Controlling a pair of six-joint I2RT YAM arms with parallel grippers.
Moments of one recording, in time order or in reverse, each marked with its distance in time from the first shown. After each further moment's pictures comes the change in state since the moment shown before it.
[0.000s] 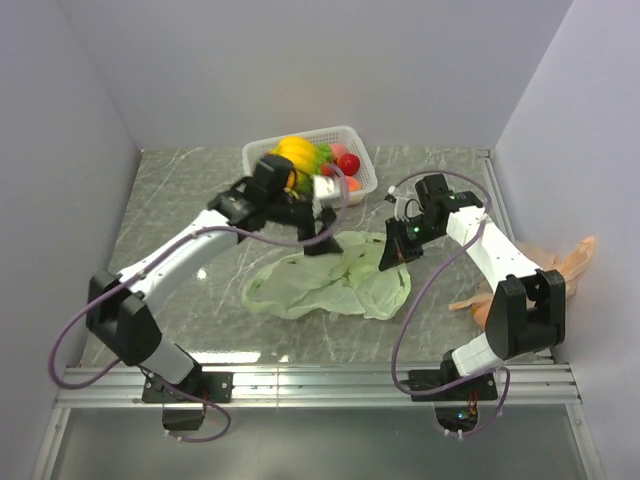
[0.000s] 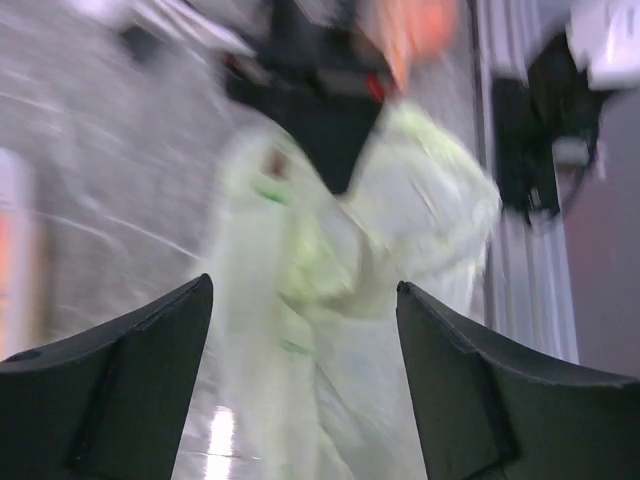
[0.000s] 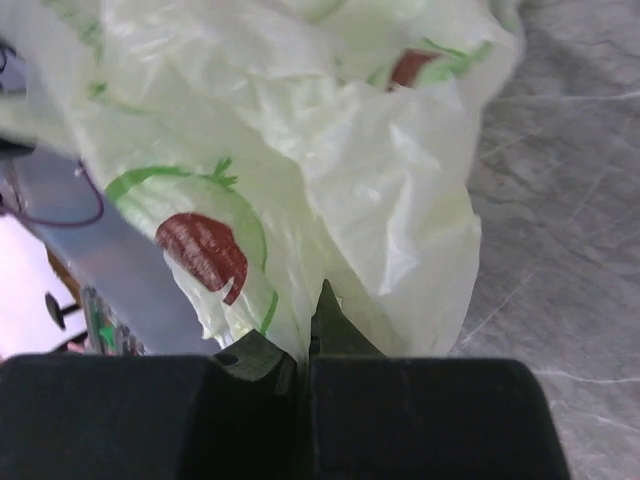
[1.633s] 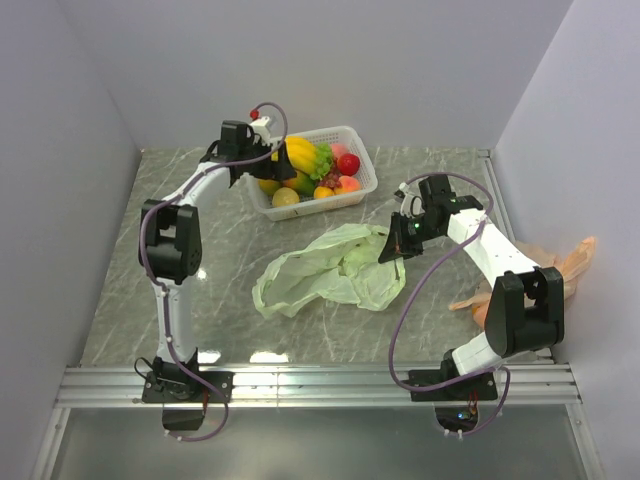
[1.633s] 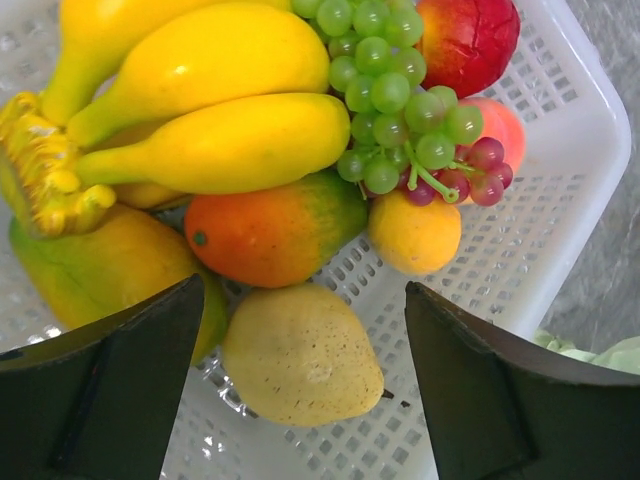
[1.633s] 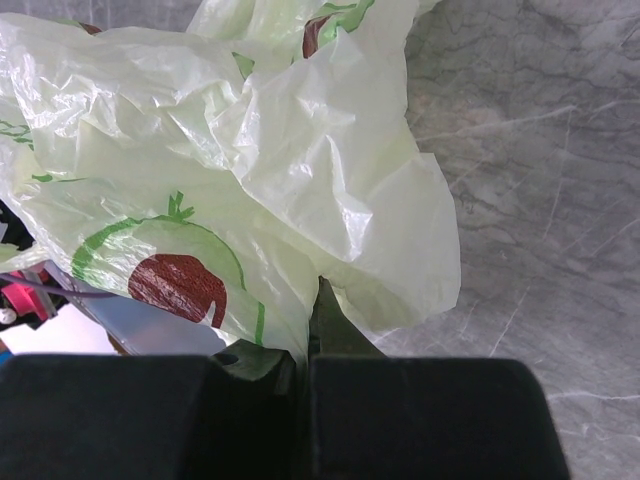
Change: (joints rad) left arm 0.467 0.598 0.390 0.234 -0.277 -0.500; right arm -0.037 0.011 -0.055 0.166 0.056 0.230
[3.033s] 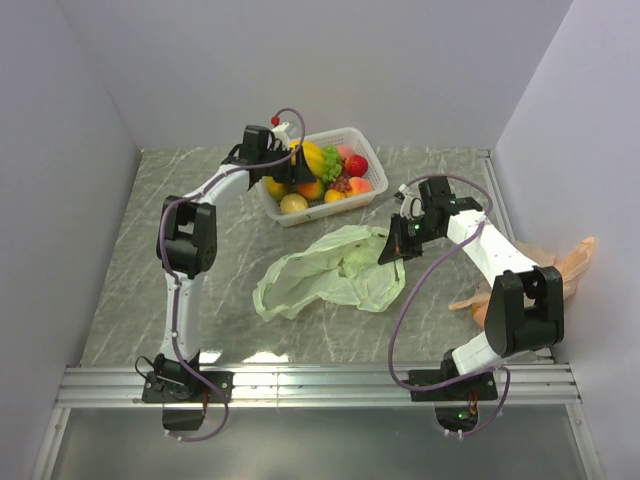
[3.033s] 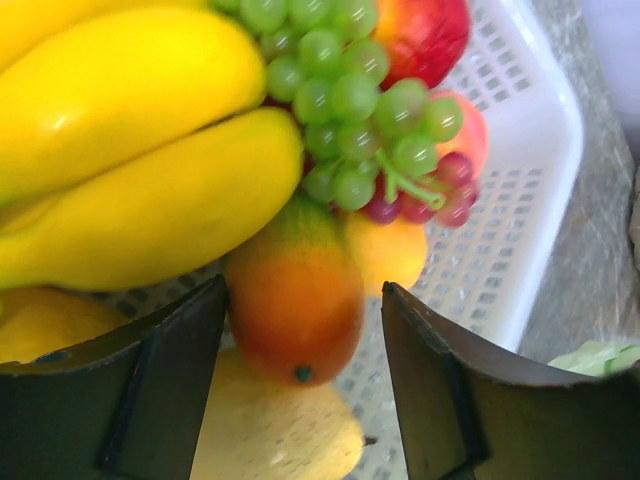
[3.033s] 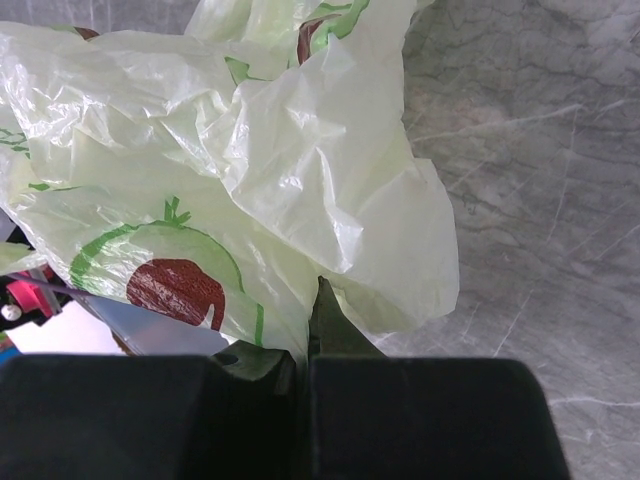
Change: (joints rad) left arm -0.079 0.124 0.081 0.038 0.084 -0.129; right arm -0.002 0.002 -0.018 0.016 -0.013 0.001
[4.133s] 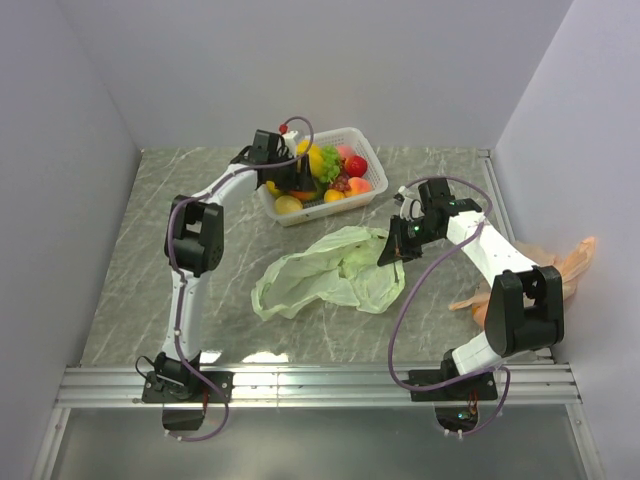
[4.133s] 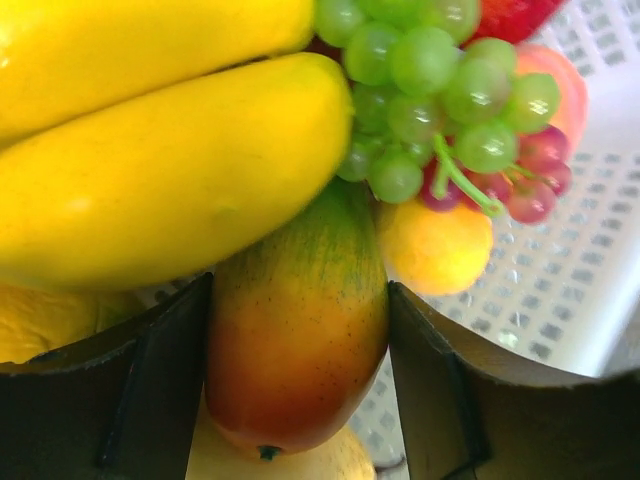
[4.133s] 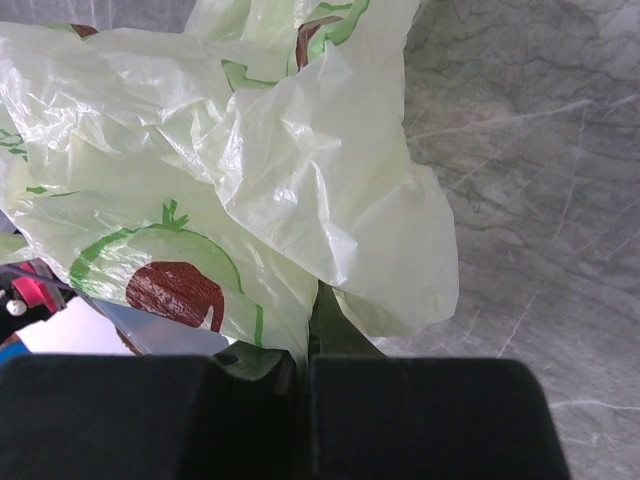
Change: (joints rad) left arm -0.040 0.059 0.083 -0.150 -0.138 0.043; right arm 0.000 0.000 -0.014 0.007 -0.012 0.000
